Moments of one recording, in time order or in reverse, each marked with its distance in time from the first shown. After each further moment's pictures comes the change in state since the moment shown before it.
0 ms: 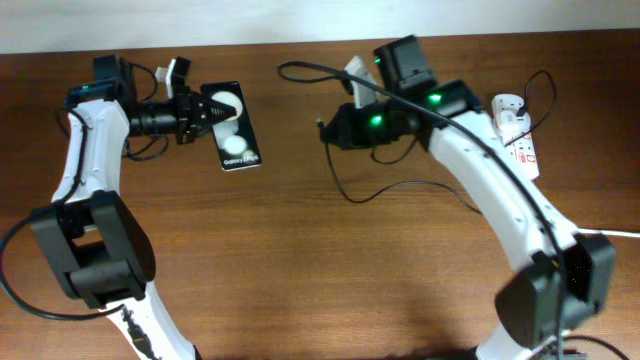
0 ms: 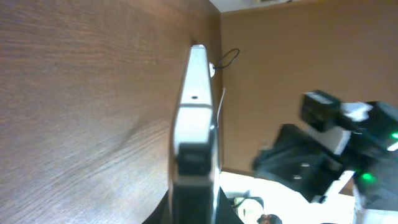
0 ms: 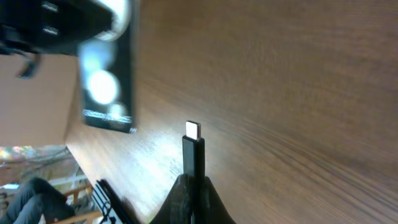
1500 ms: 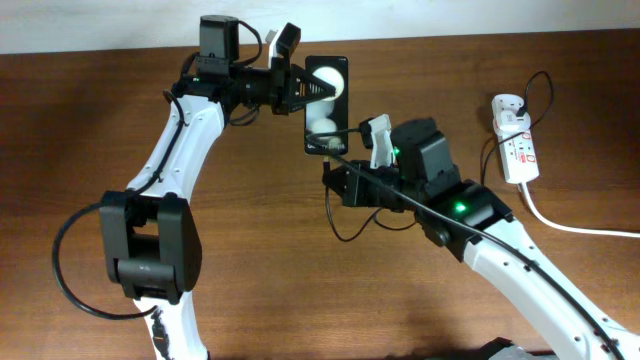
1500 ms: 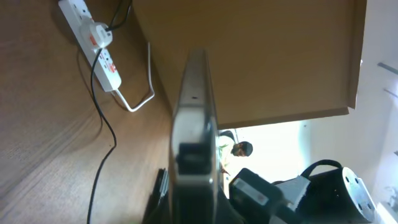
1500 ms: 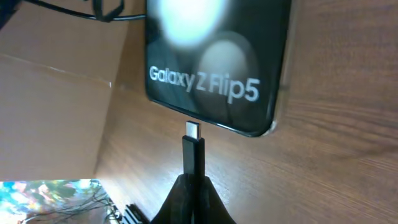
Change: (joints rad) left arm -0.370 0.000 -0.005 0.724 0.206 -0.575; right arm 0.140 -0.459 -0.623 0.484 0.148 0.400
